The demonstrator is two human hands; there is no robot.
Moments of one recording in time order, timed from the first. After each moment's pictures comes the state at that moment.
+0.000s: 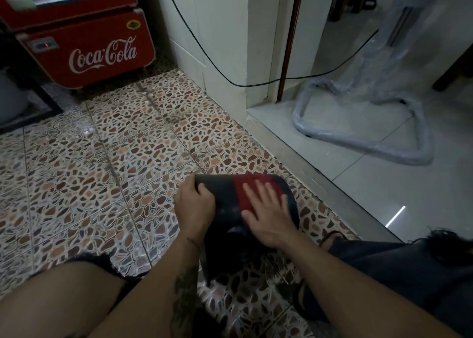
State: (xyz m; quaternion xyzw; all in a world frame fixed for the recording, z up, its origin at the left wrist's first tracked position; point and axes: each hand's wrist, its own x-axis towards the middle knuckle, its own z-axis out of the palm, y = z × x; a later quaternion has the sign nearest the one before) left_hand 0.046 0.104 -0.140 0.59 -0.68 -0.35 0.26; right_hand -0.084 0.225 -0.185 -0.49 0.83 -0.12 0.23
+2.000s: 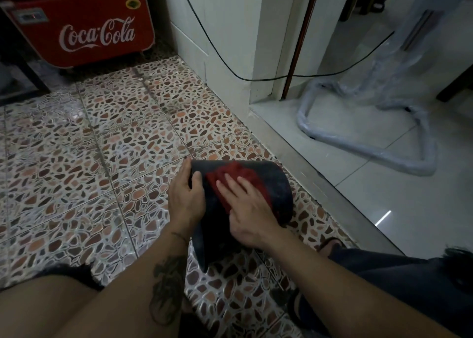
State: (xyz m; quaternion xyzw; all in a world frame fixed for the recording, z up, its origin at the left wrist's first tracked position) left_hand 0.050 0.062 -0.178 0.52 -0.68 -0.43 0.29; right_hand -0.062 0.185 -0.162 -0.60 0.77 -0.13 0.18
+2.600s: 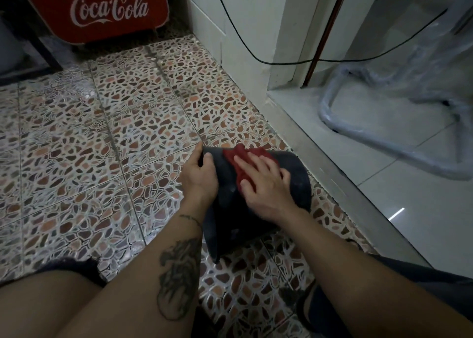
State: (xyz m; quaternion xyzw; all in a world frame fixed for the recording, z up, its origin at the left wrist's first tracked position) left_hand 0.027 0.036 -0.181 0.56 -0.57 -0.50 0.33; right_hand -0.093 0.146 -0.180 -0.53 0.81 -0.16 0.17
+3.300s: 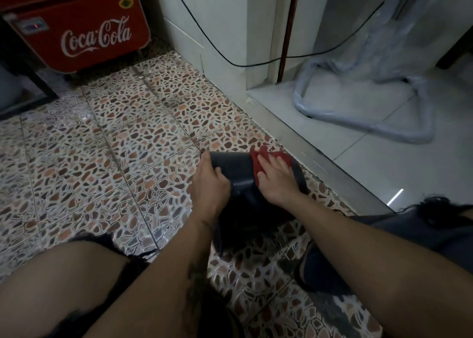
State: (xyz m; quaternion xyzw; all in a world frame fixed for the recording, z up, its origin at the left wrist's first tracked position) left_hand 0.038 0.118 -0.146 0.53 -0.74 -0.35 0.21; right_hand -0.106 0.200 -0.179 -0.41 0.88 -0.14 0.22
